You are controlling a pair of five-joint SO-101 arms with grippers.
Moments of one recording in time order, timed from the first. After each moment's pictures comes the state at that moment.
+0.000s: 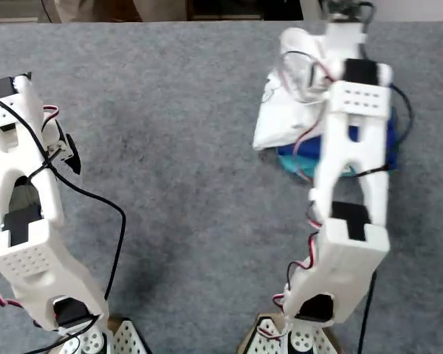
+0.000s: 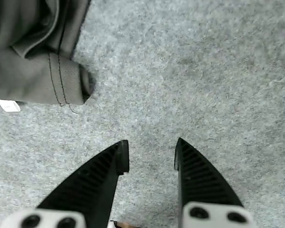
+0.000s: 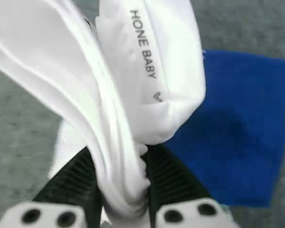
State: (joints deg) left arm -23.2 20.1 -20.0 100.1 -4.8; right arm 6.9 21.8 -28.0 75.3 0.2
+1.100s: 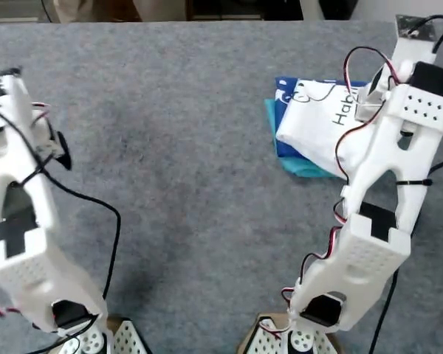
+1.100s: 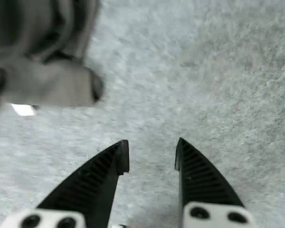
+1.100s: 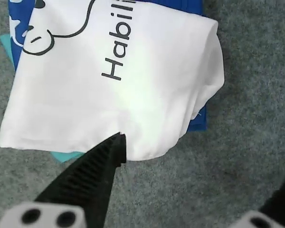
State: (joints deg) left arm -26.7 13.9 -20.0 100.1 -9.7; right arm 19.2 24.4 -41.0 95.2 2.0
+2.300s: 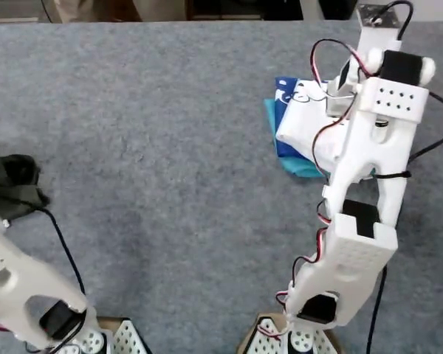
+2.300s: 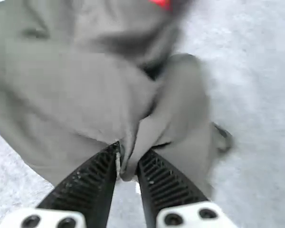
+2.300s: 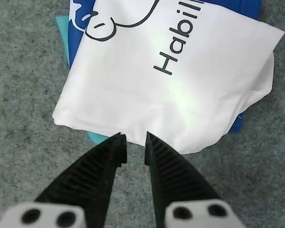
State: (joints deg) left arm -50.1 33.1 -58.8 97.6 -14.1; right arm 10.8 24.0 -44.8 101.1 1.2
